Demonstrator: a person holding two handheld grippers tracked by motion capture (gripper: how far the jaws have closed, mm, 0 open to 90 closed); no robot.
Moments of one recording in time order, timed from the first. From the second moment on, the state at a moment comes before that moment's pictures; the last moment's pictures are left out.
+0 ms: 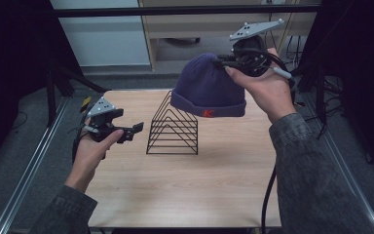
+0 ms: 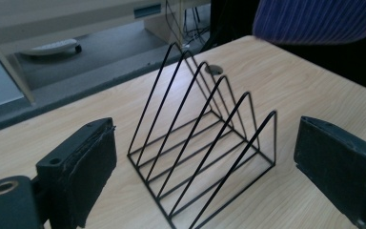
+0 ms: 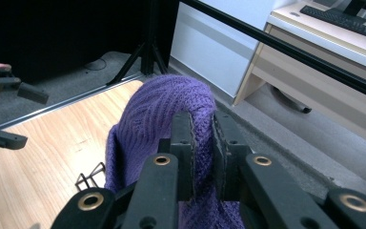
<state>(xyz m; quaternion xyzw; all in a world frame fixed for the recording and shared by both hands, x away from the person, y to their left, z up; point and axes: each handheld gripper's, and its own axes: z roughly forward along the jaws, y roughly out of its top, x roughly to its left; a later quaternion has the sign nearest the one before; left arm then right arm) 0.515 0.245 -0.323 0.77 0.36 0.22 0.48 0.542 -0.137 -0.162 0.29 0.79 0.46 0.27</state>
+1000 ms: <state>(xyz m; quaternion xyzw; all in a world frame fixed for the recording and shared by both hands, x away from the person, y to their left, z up) 0.523 0.221 -0.301 0.77 0.33 0.23 0.49 0.546 -0.090 -0.169 0.26 0.80 0.47 0.25</state>
